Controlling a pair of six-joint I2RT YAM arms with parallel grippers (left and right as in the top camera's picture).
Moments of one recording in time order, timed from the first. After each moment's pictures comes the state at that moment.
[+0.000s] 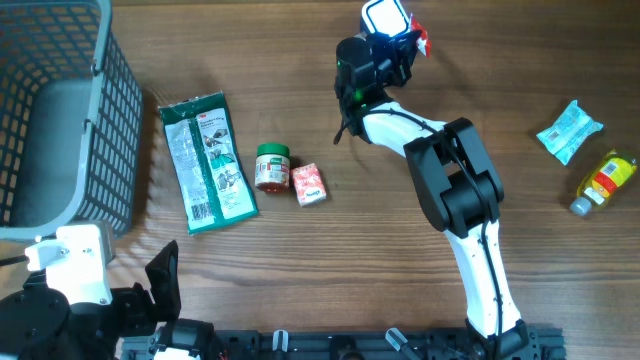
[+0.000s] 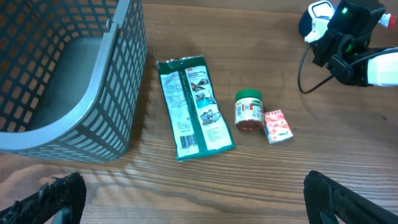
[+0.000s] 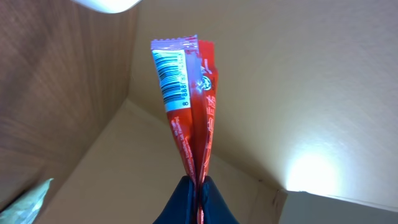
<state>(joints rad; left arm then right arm) -0.16 0.68 1.55 -1.53 -0.15 -0.16 0.47 2.42 1.62 0.68 1.28 -2.05</state>
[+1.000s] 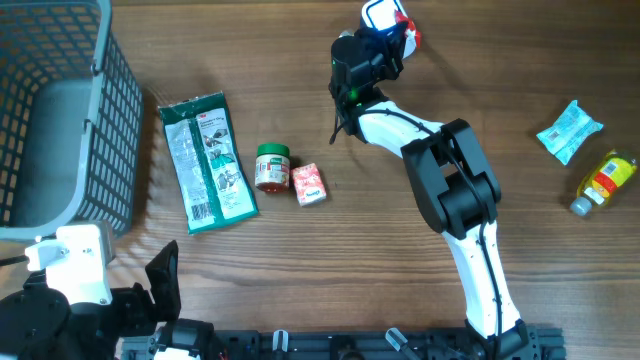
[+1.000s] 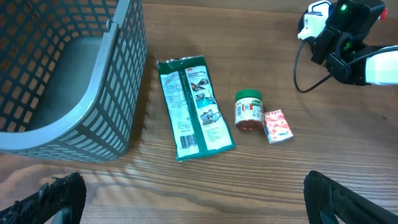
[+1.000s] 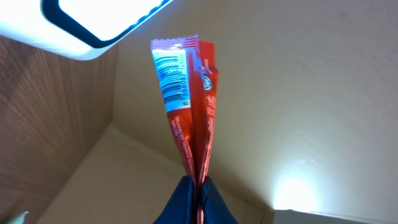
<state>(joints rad) -0.16 0.68 1.55 -1.53 -0.15 -0.16 0.49 2.42 1.64 0.70 1.17 -2.06</state>
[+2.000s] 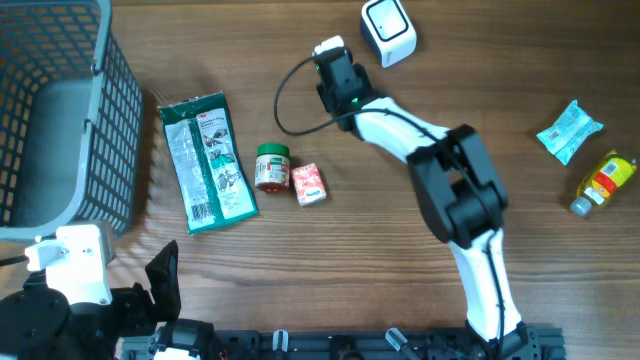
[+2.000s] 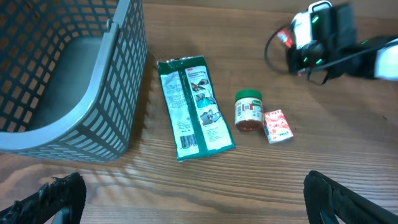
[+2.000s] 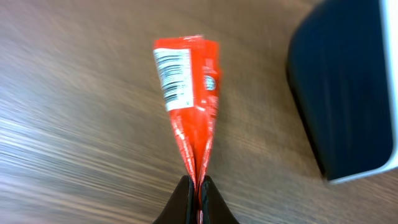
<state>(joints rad) -0.16 0.68 1.55 -1.53 -0.15 -0.16 0.51 2.33 1.65 -0.10 0.33 -0.03</state>
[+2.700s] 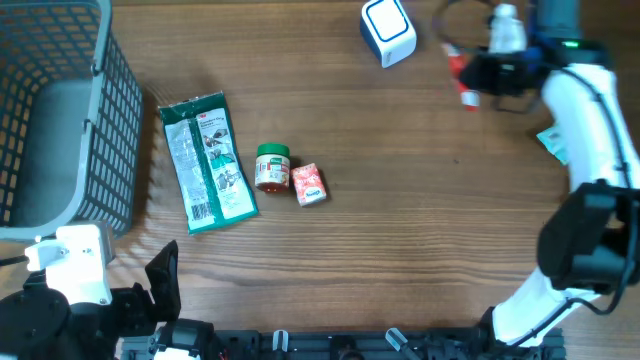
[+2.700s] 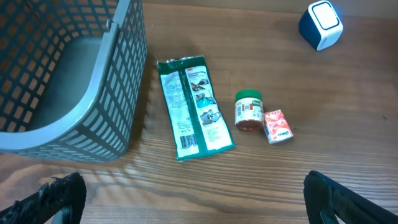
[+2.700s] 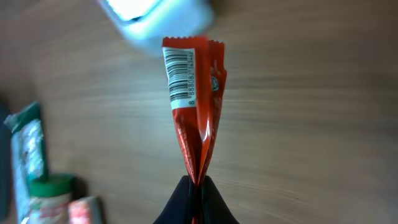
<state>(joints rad) -0.16 0.68 1.55 -1.53 -0.15 -0.16 -0.15 1.90 1.64 -0.86 -0.47 0.06</state>
